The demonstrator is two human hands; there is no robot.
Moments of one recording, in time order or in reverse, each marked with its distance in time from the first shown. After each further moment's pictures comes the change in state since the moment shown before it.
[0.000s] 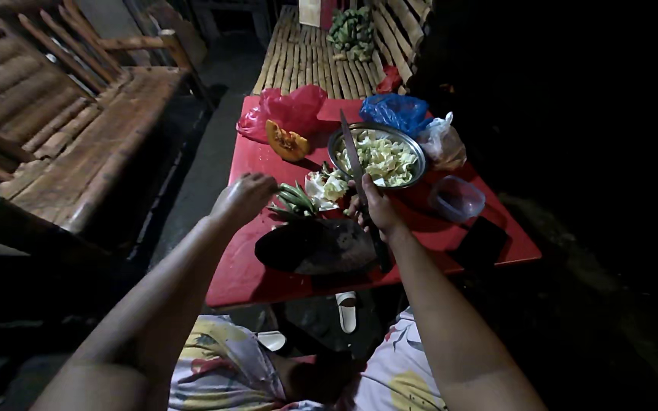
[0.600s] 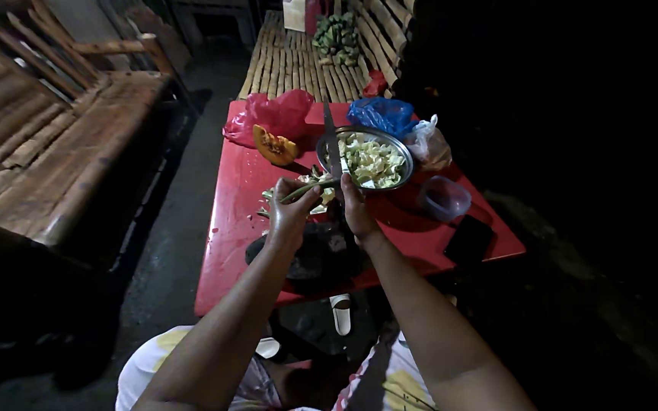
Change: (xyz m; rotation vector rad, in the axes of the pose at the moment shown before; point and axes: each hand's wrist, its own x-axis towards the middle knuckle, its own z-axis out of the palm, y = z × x) left_hand 0.013 0.133 0.044 -1.455 0.494 -0.320; right_hand -0.002 0.006 0.029 0.008 0.032 -0.184
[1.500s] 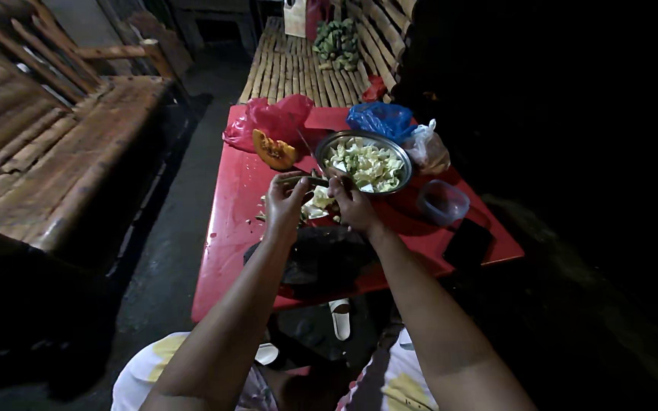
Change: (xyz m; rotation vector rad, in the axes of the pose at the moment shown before) left_hand 0.023 -0.003 -0.003 0.115 0.043 0.022; right_hand 0.026 -0.013 -0.017 -0.337 -0.083 -0.176
